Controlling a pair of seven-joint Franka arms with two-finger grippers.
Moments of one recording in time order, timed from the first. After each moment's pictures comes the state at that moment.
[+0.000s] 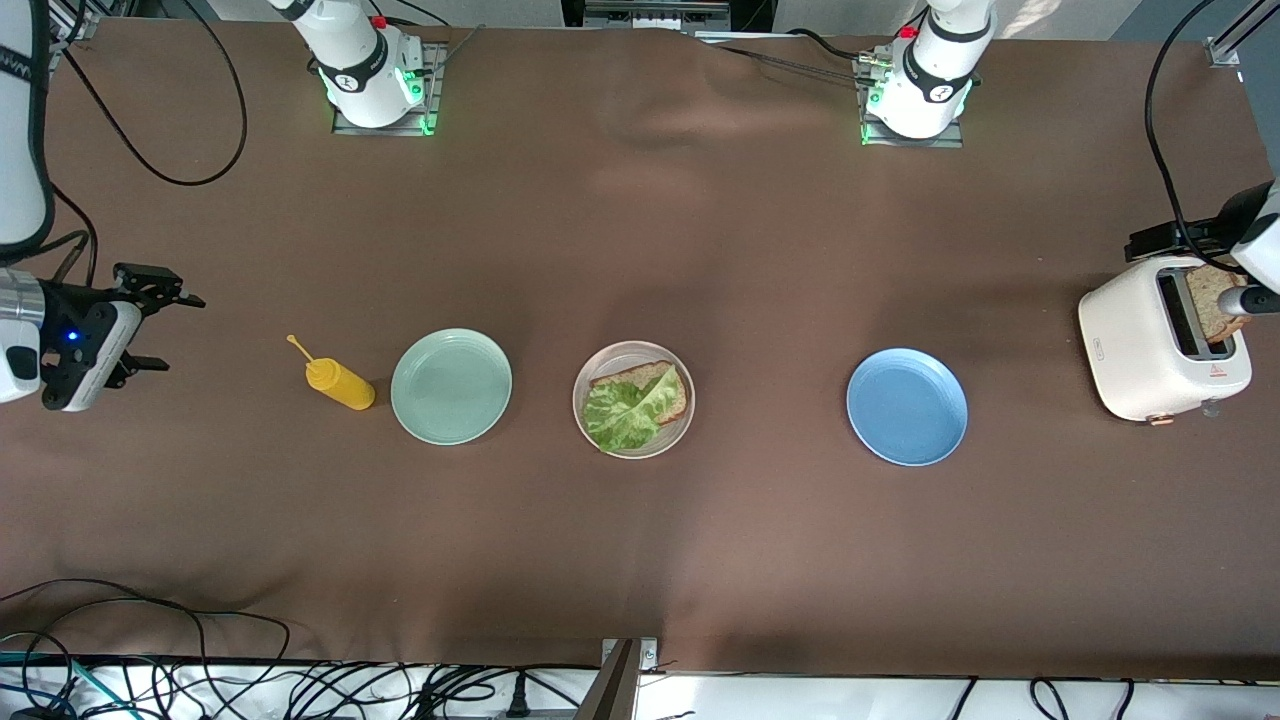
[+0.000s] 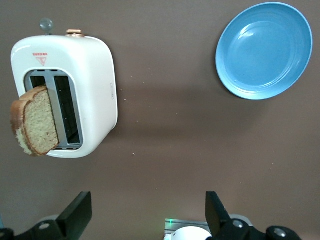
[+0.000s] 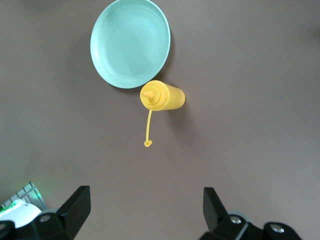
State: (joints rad) left arm 0.55 0.08 -0.37 -1.71 0.11 1.51 0.08; right arm -0.05 0.33 -0.10 -1.50 0.17 1.60 -1.06
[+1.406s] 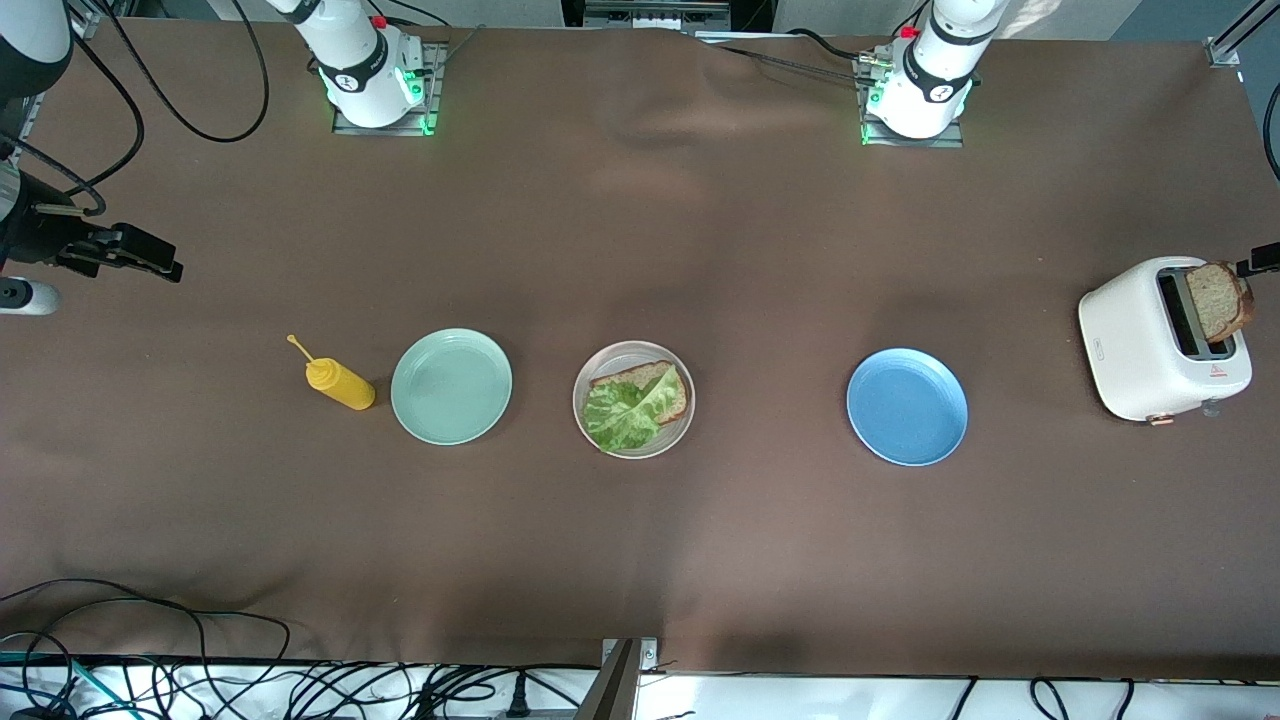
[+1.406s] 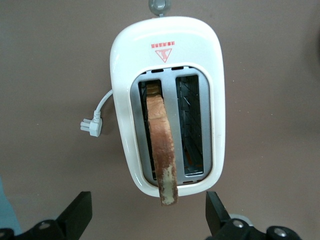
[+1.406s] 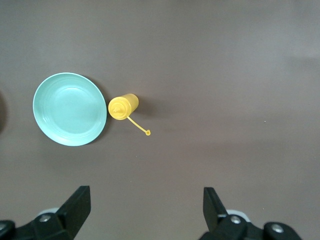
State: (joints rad) left arm 0.90 0.30 -0.36 -1.71 0.19 1.77 0.54; right arm 0.04 0.08 -0.06 -1.59 0.00 1.61 0.02
